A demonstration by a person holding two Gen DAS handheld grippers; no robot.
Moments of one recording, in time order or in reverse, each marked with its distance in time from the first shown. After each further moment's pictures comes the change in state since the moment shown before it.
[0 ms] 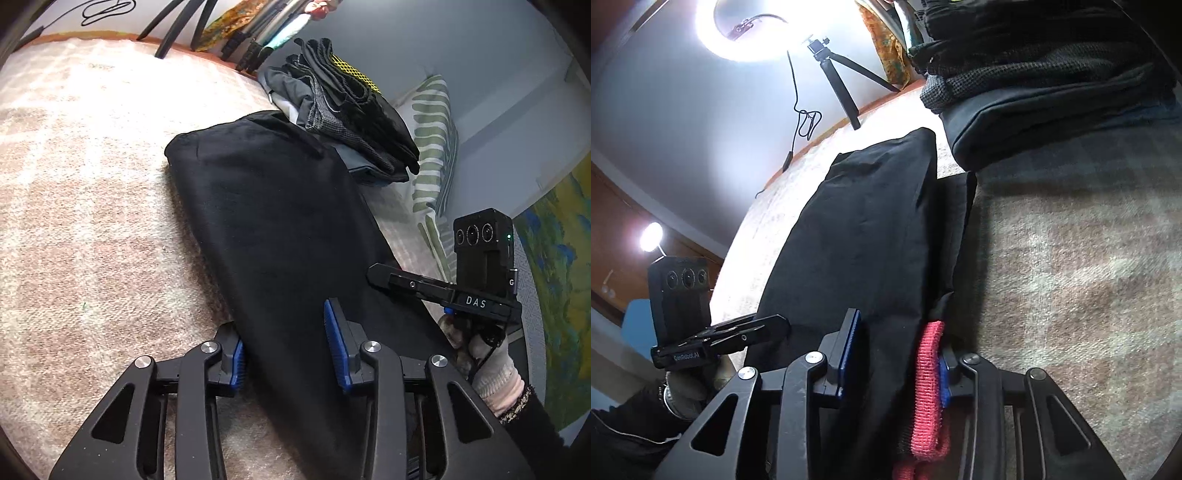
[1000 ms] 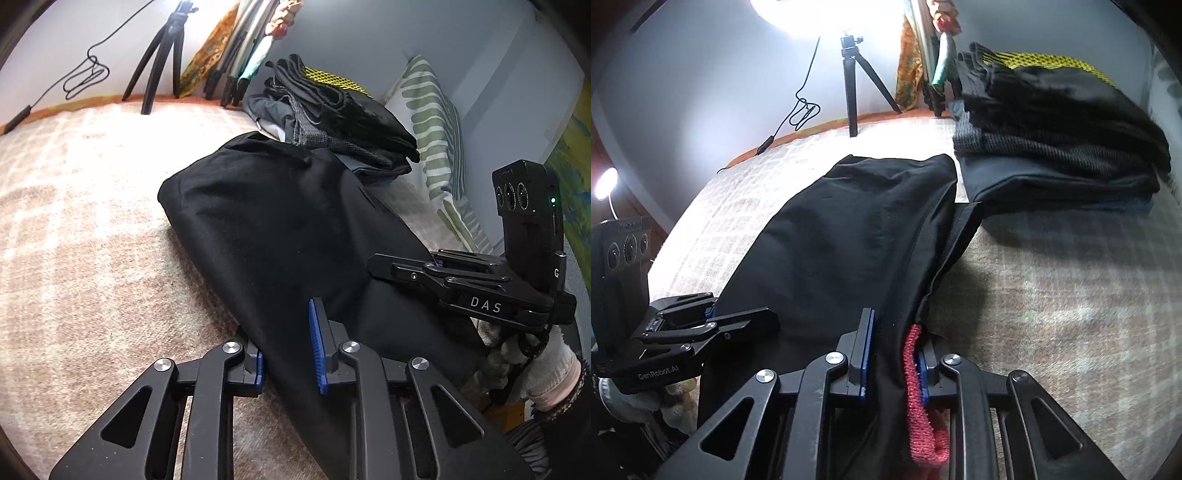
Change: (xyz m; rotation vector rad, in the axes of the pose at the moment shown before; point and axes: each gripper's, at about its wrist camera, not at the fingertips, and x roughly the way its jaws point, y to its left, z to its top) left arm -0.009 -0.031 -0.001 0.202 -0.081 0.157; right arm 0.008 0.068 0.004 -0.205 -0.063 -0.322
